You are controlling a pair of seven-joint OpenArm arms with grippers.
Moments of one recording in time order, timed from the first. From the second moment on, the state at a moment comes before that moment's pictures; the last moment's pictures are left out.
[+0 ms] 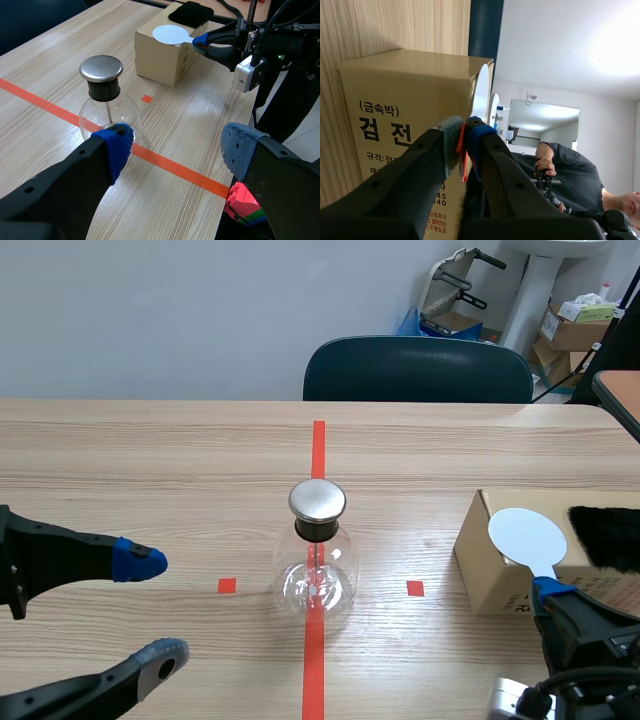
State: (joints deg) left arm 42.3 -62.9 12.2 116.6 -23.0 -23.6 -23.8; right arm -34.4 22.4 -5.6 79.1 -74.2 -38.5 10.7
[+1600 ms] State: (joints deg) left arm 6.4 -38.4 35.8 69.6 -13.7 -22.0 -32.7; right arm -26.8 22.4 -27.9 92.3 -87.2 -38.3 -15.9
